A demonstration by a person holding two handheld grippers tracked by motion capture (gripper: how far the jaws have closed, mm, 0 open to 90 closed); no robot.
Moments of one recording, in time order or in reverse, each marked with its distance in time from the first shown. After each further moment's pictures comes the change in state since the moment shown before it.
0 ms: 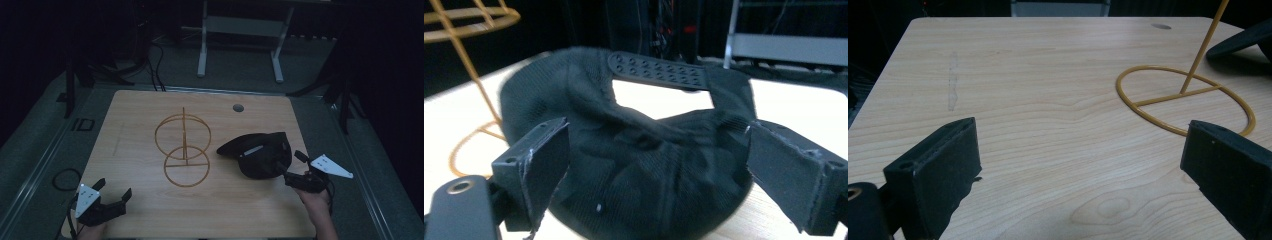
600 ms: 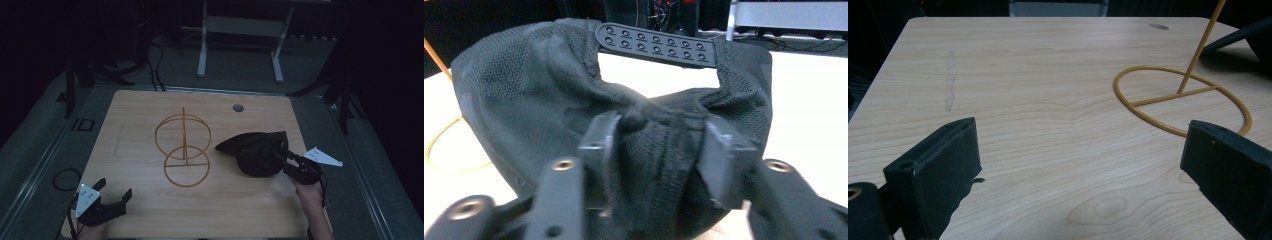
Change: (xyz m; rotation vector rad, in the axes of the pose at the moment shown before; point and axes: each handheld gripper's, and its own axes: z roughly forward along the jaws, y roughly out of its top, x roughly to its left) left arm -0.001 0.000 0.000 0.000 -0.008 -0.004; right arm -0.012 -0.003 0.024 0.093 0.006 0.024
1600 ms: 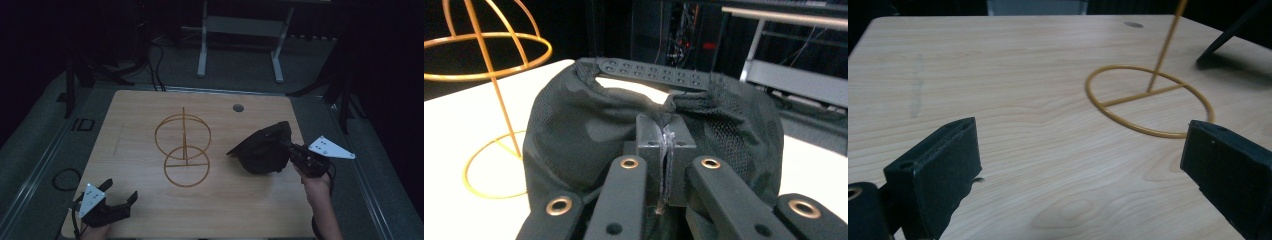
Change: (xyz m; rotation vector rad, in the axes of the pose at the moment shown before) left arm -0.017 0.009 0.000 0.030 -0.088 0.025; right arm 0.028 0.063 -0.028 -0.117 0.068 -0.179
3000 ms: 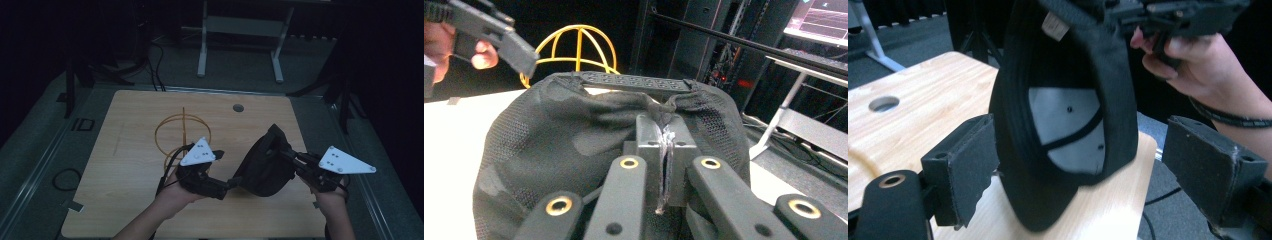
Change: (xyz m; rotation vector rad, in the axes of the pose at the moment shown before) left arm -0.196 0.196 0.066 0.103 -0.624 0.218; right arm 0.040 0.039 -0.045 -0.058 0.148 -0.184
